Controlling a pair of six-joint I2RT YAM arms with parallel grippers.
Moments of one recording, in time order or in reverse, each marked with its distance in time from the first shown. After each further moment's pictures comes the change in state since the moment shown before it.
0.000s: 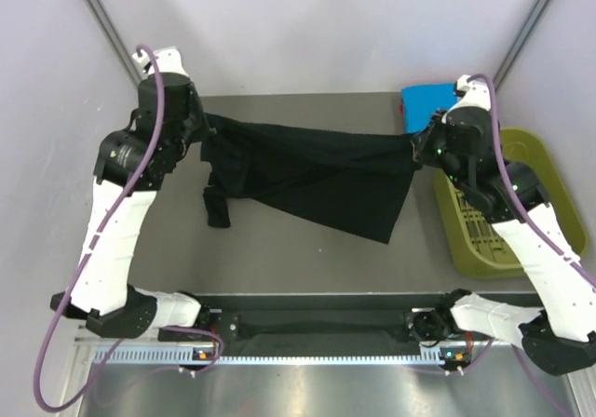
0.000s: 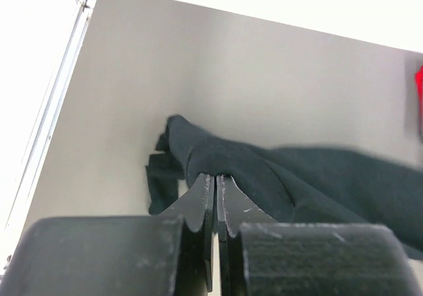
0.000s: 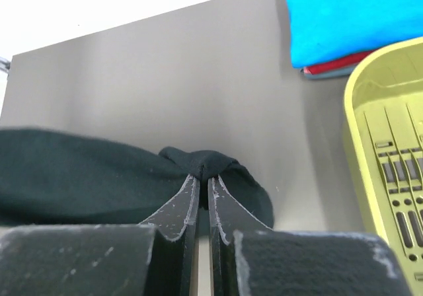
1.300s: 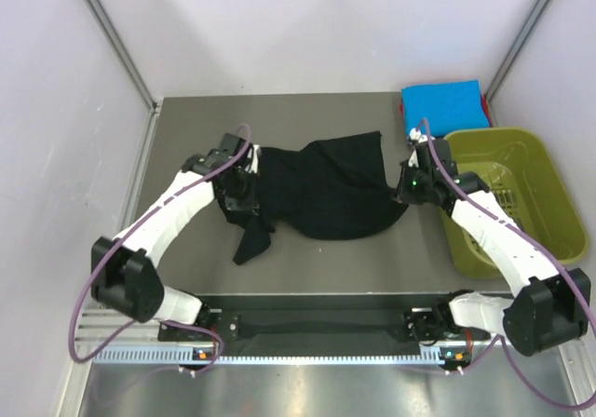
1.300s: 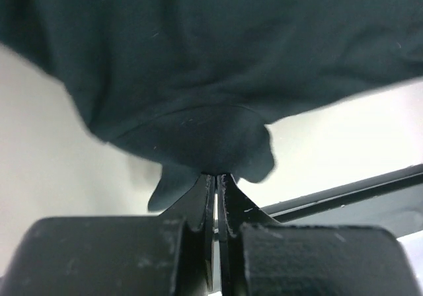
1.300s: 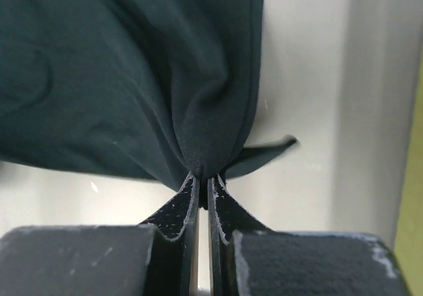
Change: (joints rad) left arm 0.035 0.040 -0.756 0.173 0.557 0.052; right arm -0.212 0.107 -0.472 0.188 -0.422 -0.134
